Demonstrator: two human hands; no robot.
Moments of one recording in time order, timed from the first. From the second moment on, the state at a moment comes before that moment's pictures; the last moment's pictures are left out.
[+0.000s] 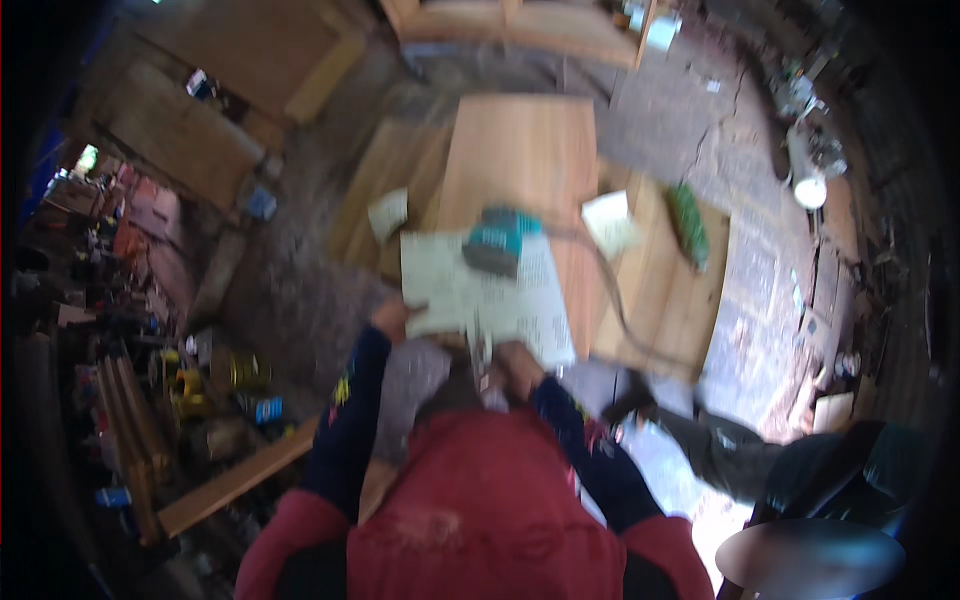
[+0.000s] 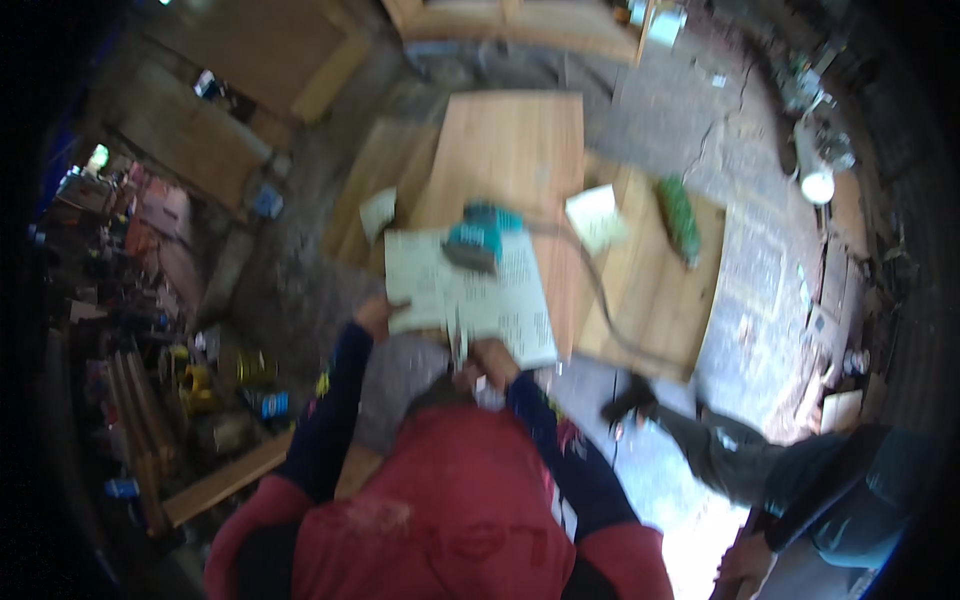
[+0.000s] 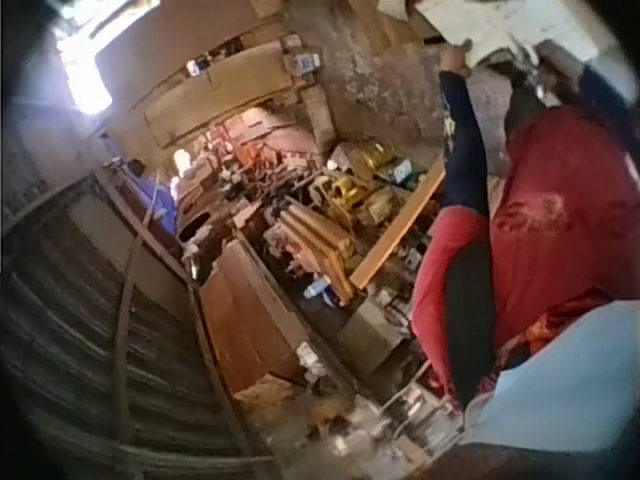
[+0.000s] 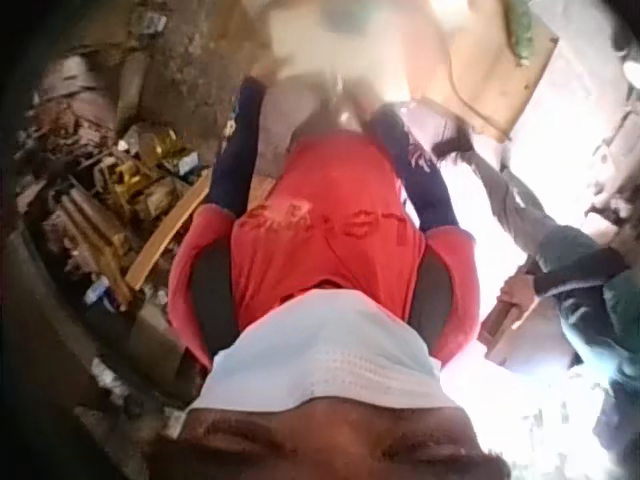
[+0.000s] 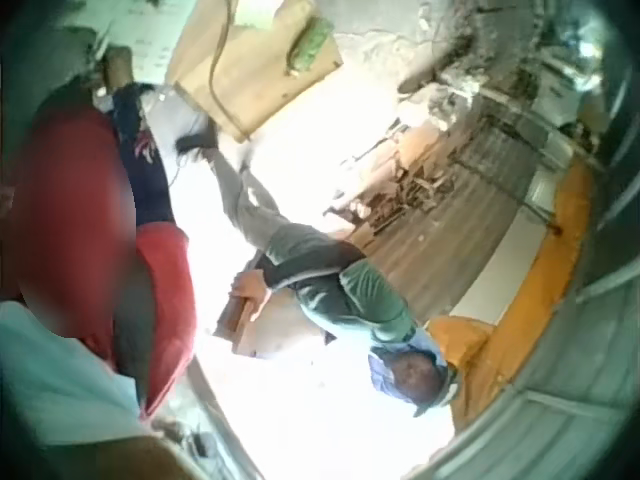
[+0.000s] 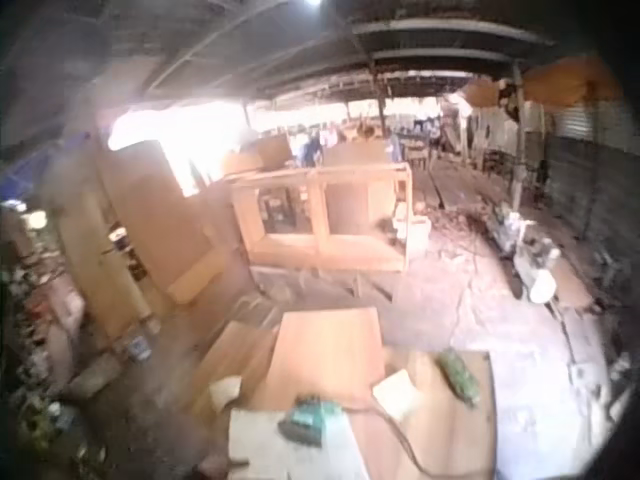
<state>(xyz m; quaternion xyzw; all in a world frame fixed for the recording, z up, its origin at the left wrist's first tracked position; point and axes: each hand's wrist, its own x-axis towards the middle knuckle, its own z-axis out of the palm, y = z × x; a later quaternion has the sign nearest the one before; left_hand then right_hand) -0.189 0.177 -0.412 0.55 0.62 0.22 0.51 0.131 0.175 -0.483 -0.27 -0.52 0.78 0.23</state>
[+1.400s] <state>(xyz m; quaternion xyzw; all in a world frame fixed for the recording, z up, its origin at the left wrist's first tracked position) -0.183 0.187 -0.405 0.12 0.62 0.39 0.67 0.089 0.169 -0.447 -0.34 -0.23 0.89 0.21</state>
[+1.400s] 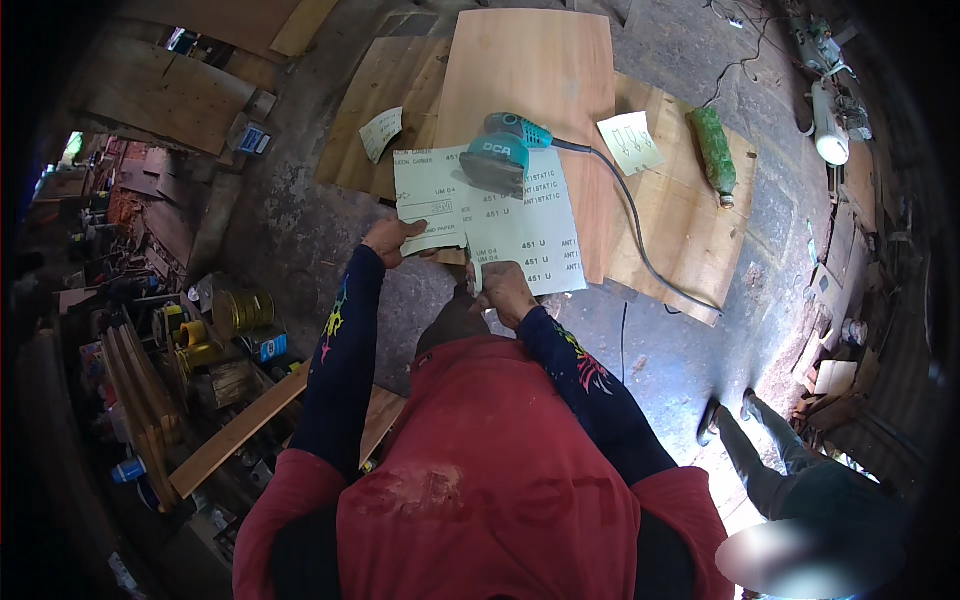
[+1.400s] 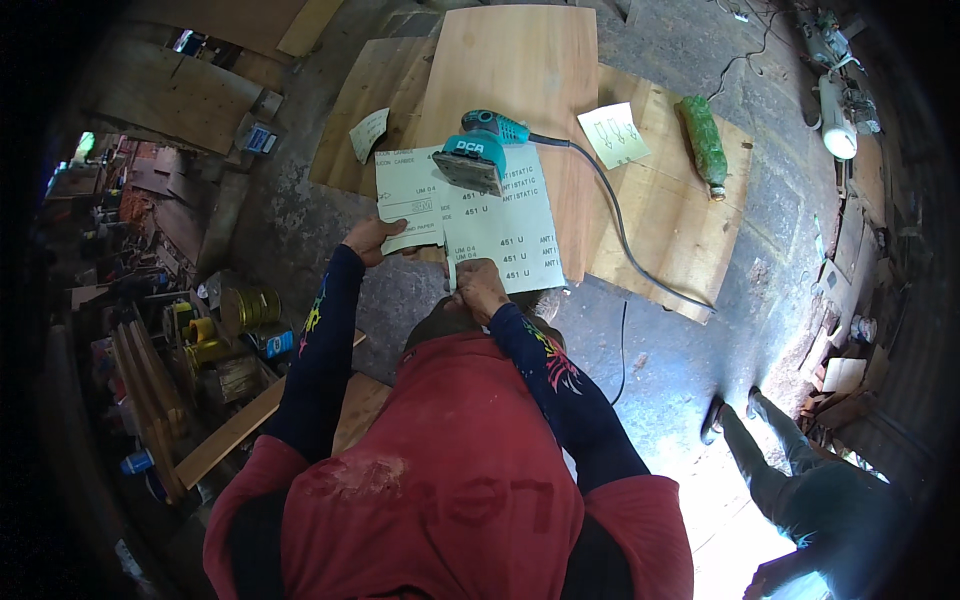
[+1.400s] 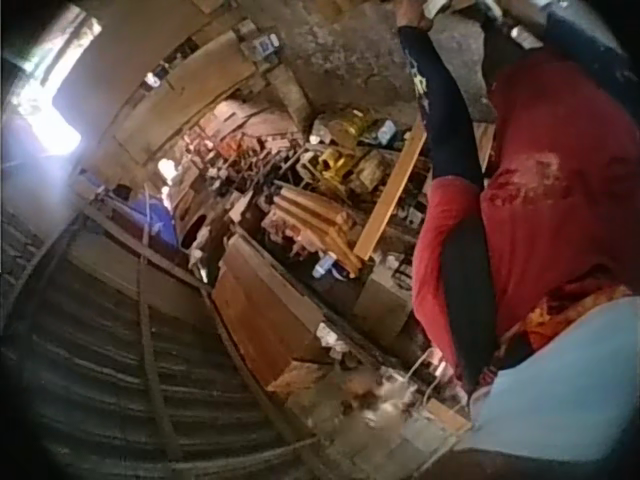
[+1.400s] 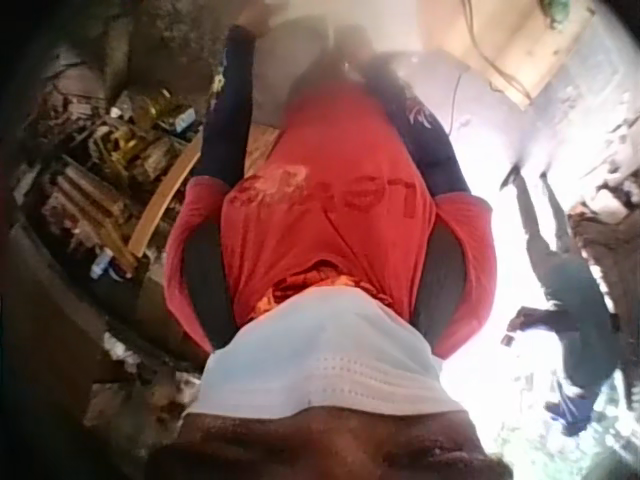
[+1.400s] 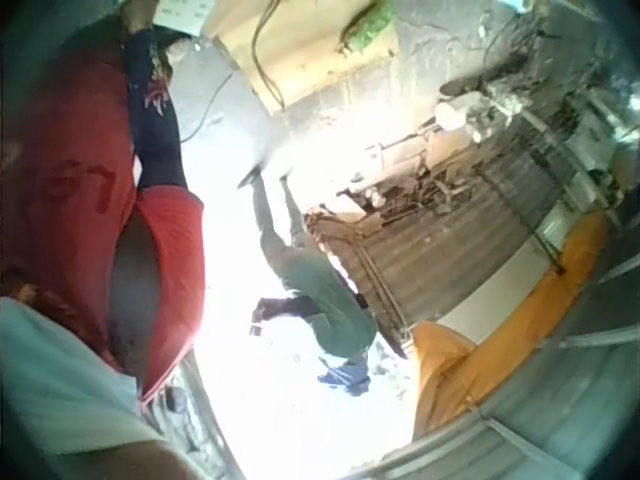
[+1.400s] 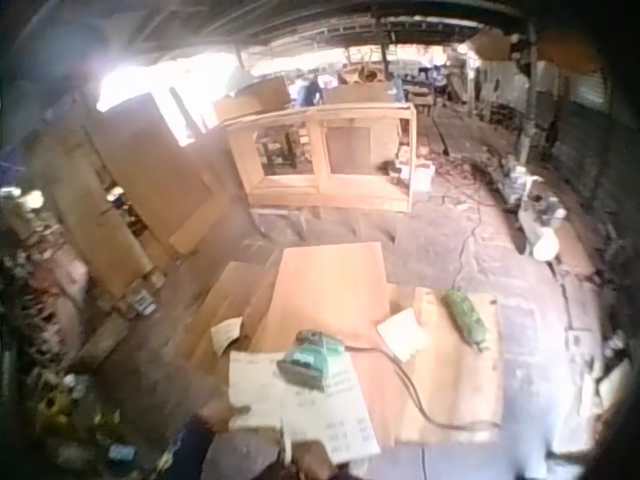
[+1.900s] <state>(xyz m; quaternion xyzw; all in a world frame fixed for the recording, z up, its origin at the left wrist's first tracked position) -0.191 0.181 -0.404 0.19 0.54 0.41 0.71 0.085 0.208 -0.381 -0.36 -0.28 0.88 0.15</state>
